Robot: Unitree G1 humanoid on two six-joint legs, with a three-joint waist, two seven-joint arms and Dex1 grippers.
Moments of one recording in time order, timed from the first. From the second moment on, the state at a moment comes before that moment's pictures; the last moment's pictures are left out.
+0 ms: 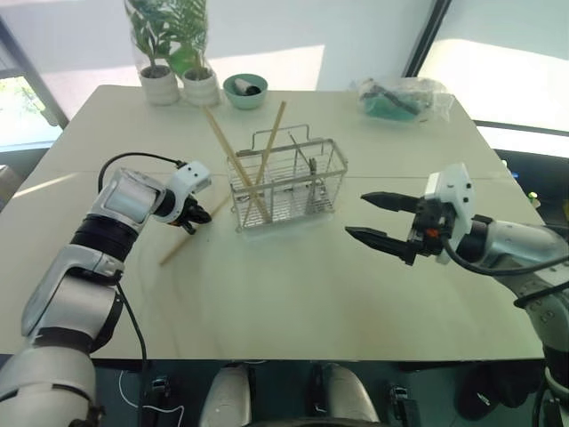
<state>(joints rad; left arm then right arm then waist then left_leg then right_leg) -0.94 0.68 -0.41 0.58 -0.03 0.80 -1.03 -0.23 -0.83 -0.18 -0.54 0.73 0.68 0.77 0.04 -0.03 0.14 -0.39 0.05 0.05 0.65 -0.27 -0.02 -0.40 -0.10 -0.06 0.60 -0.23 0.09</state>
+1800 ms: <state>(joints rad) -0.68 0.24 0.15 -0.14 -0.53 0.61 -0.30 -0.22 -0.84 -0.21 -0.55 0.76 0.72 0.75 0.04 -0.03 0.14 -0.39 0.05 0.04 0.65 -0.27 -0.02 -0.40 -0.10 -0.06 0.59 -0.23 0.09</state>
